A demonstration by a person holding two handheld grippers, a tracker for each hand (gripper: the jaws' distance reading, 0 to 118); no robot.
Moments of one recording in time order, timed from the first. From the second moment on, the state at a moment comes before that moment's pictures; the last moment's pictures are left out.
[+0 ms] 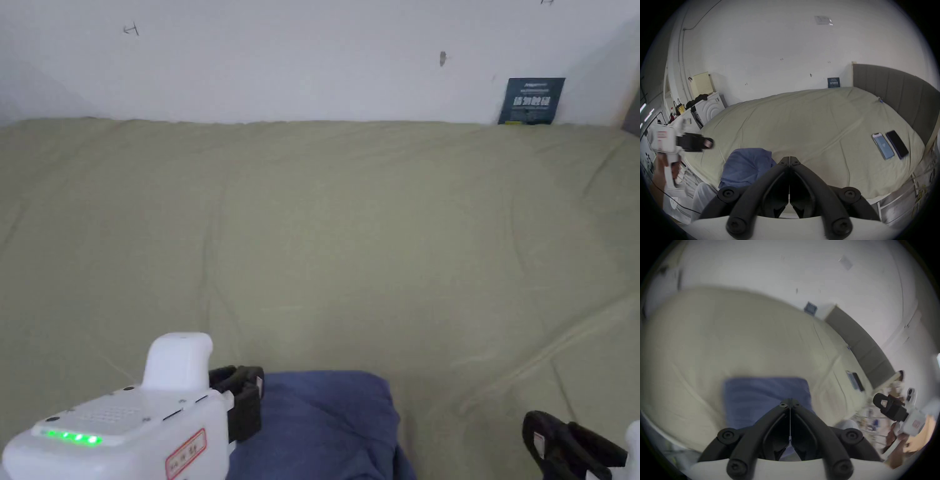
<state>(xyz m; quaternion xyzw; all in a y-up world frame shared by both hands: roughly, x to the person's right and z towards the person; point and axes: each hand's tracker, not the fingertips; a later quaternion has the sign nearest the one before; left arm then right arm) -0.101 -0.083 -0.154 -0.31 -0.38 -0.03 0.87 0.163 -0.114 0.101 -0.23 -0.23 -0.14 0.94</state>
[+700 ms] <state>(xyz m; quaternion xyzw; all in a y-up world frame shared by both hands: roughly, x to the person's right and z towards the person) -0.180 -0.072 -0.114 -0.14 -0.24 -0.06 0.96 0.117 -0.090 0.084 -0.18 -0.23 -0.07 0.95</state>
